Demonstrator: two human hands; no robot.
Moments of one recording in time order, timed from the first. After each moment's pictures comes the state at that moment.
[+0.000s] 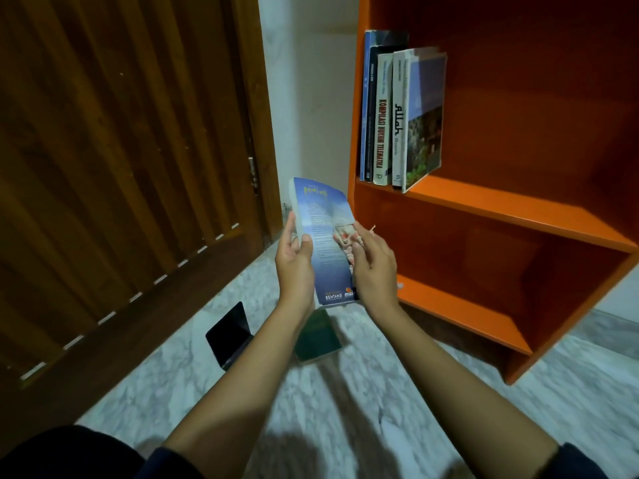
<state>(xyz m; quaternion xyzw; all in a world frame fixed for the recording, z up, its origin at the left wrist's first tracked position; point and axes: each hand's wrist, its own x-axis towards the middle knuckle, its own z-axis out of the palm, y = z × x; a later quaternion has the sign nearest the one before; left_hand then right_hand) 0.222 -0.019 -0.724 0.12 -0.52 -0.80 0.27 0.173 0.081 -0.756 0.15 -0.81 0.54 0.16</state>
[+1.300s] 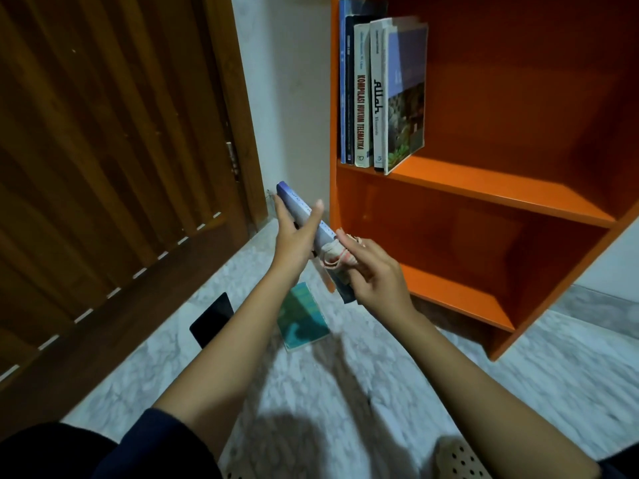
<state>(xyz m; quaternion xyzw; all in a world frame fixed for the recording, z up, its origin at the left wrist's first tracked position) 0.194 -0.013 -0.713 0.15 -0.69 -0.69 0.14 0.193 0.131 -0.767 0.34 -0.80 0.46 0.19</state>
